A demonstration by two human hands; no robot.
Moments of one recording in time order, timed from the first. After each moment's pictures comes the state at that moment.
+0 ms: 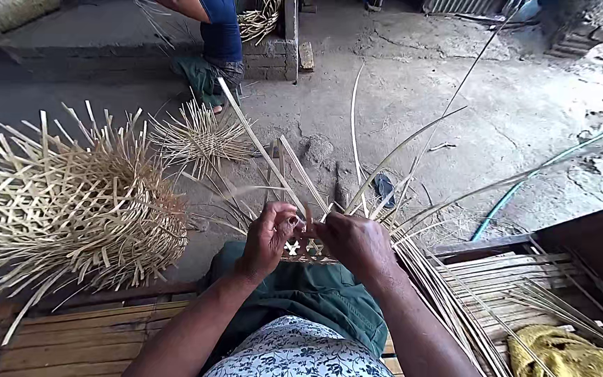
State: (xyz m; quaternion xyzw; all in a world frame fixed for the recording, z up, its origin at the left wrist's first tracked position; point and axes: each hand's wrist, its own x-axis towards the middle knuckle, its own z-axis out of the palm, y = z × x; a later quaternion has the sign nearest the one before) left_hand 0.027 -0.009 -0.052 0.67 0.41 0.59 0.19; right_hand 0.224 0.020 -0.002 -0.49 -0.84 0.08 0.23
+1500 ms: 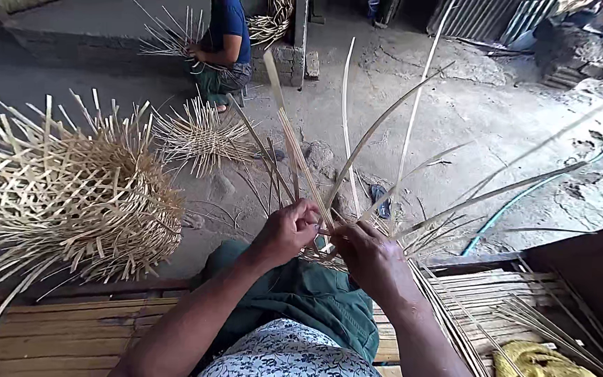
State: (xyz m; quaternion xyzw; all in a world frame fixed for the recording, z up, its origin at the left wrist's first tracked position) left_hand 0.041 0.001 -0.009 0.68 0.51 0.43 0.31; right_hand 0.248 0.006 -0.002 -0.42 -0.86 0.04 0.30
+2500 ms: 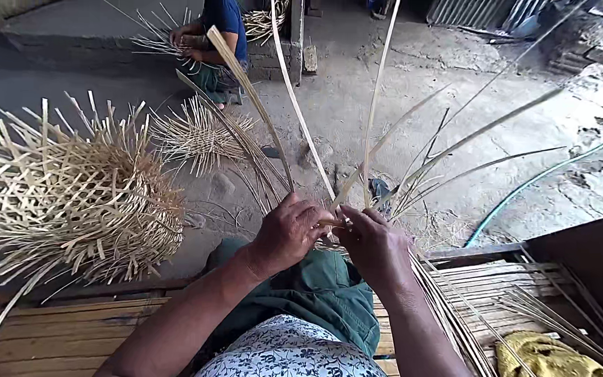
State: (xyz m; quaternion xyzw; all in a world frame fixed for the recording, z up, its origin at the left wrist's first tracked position) left_hand 0.047 0.002 -0.014 0.80 0.43 0.42 0.00; right_hand 0.247 0.009 0.002 -0.49 -0.80 0.11 0.33
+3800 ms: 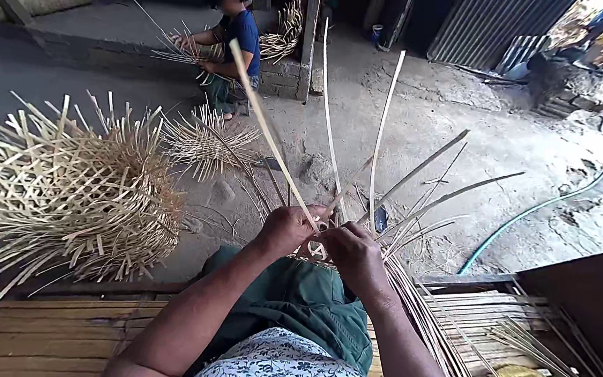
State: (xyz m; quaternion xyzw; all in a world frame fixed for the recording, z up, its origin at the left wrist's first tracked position) left_hand 0.037 0.024 0.002 0.67 0.58 0.34 0.33; right_hand 0.233 0.026 -0.022 -0.40 -0.83 0.14 0.37
